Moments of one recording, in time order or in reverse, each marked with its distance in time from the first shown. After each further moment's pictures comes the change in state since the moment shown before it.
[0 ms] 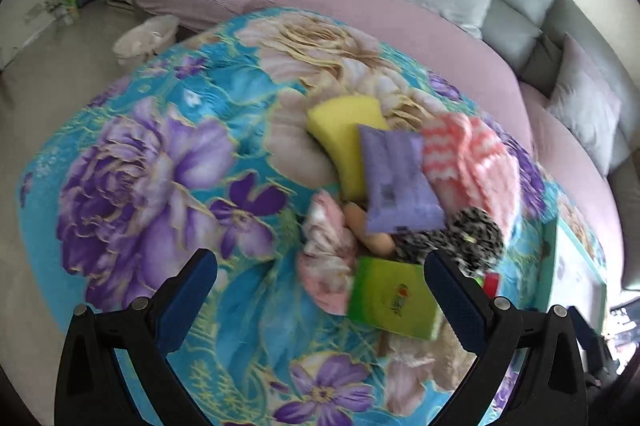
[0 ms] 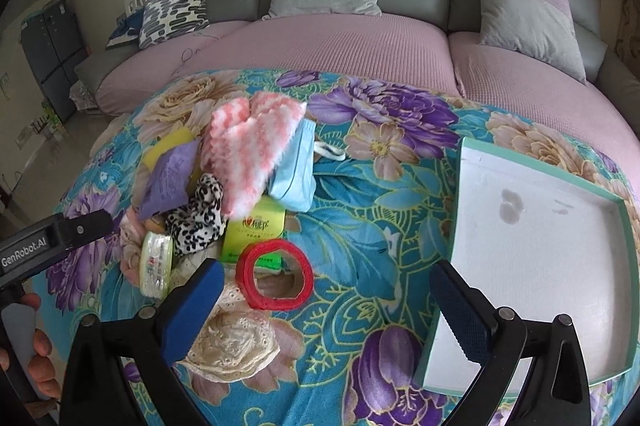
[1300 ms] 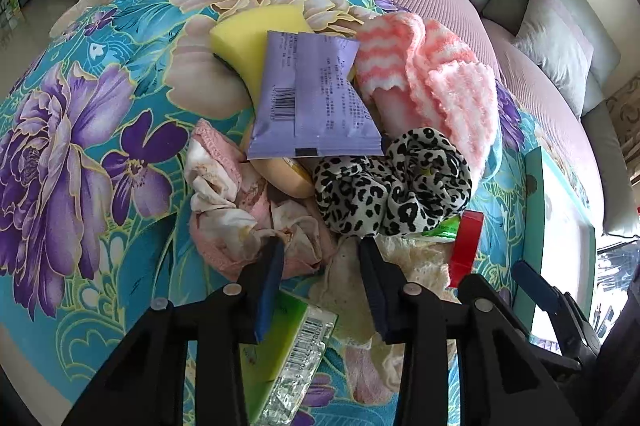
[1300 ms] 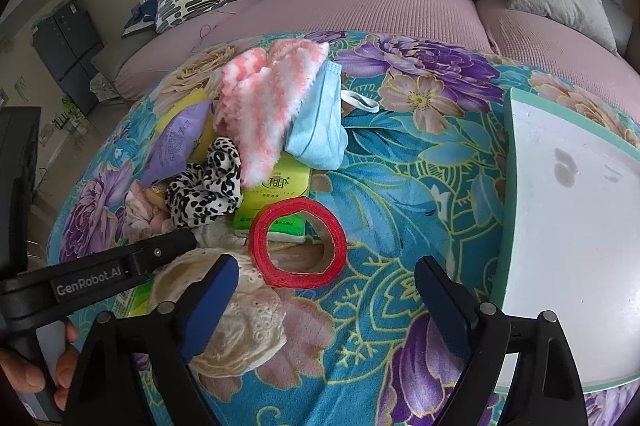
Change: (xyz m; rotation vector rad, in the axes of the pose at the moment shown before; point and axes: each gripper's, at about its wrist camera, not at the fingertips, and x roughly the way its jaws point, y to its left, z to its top) left arm 0.046 -0.030 -0.025 0.103 0.185 -0.119; right arm 0.036 0.005 -0.020 0.020 0.090 0.120
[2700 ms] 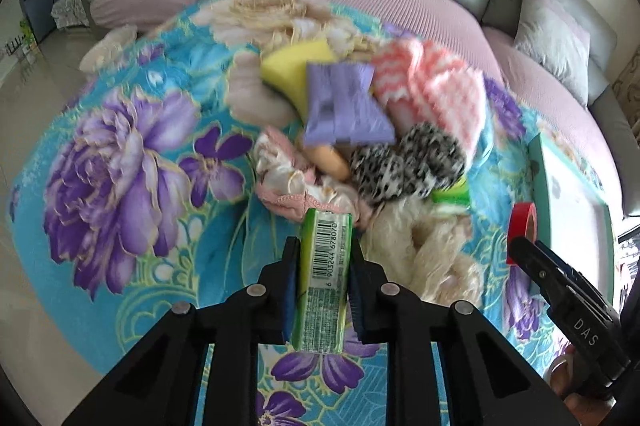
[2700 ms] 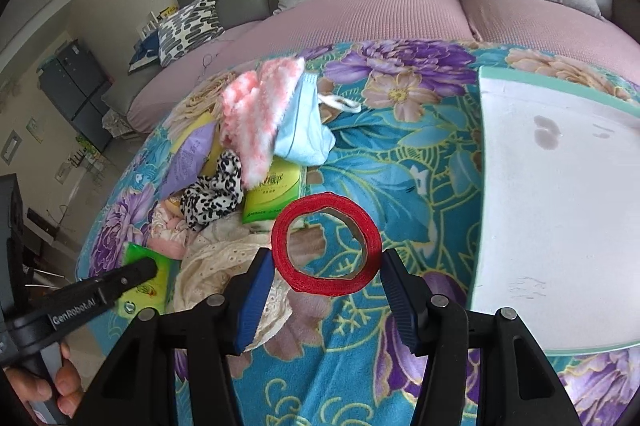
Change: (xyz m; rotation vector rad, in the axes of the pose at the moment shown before) left arm -0.075 0.010 -0.034 0.077 -0.125 0.107; right arm -0.025 -0.023 -0.019 0.112 -0.061 0.085
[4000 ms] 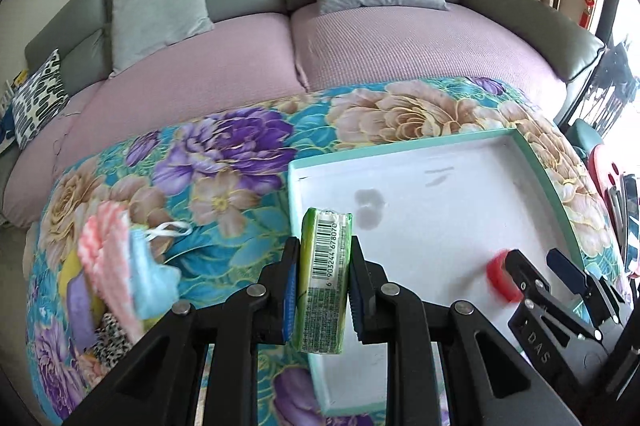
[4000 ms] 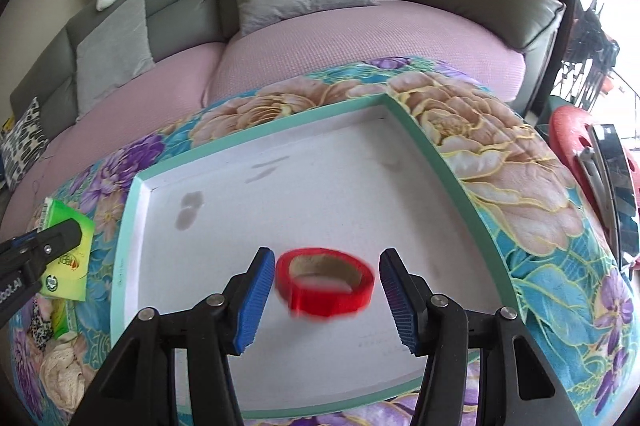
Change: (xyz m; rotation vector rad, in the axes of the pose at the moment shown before) left arm 0.027 -0.316 0.032 0.597 -0.070 -0.111; right arm -0.105 -0.200 0.006 0.387 -0.158 -0.530
